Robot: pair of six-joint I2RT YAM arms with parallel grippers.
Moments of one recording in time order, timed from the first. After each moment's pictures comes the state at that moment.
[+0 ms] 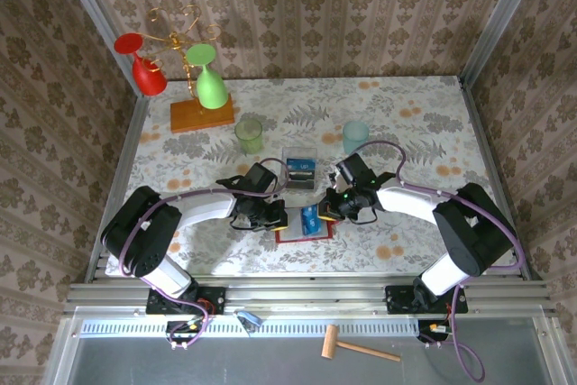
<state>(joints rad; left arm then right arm) -0.74 1.58 0.75 -0.35 0.46 -0.77 0.54 1.56 0.77 -0.30 -0.50 0.76</state>
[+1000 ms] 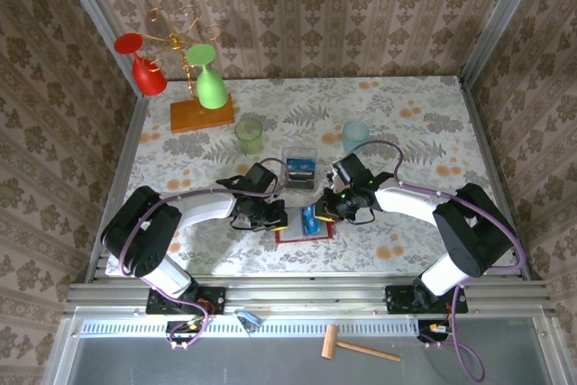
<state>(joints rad) -0.74 1.58 0.75 -0.35 0.46 -0.77 0.57 1.56 0.78 -0.30 -0.50 0.79</state>
